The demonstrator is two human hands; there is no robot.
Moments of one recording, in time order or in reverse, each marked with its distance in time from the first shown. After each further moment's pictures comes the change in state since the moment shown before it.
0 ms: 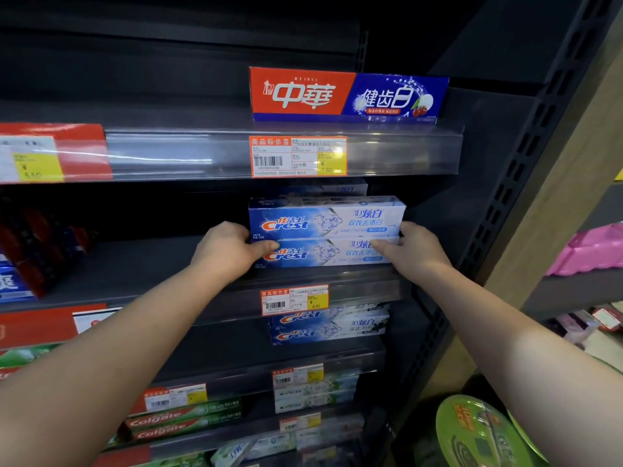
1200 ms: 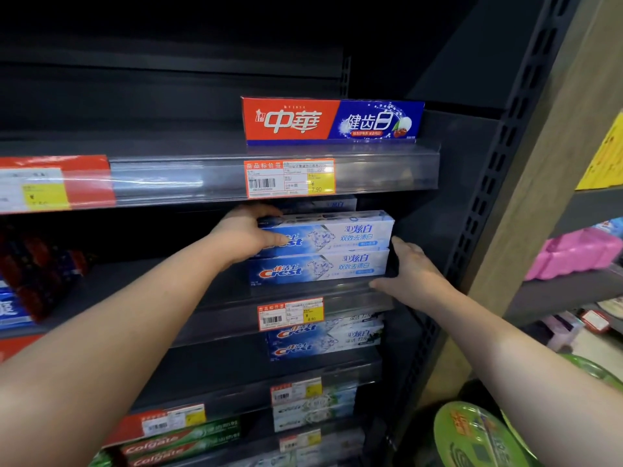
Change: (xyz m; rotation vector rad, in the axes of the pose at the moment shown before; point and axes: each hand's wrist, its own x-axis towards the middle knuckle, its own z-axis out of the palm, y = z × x) left_hand 0.011 0.047 -0.025 -0.134 -0.106 0.235; right_hand -0.037 -0.008 -0.019 -0.132 -0.139 -0.051
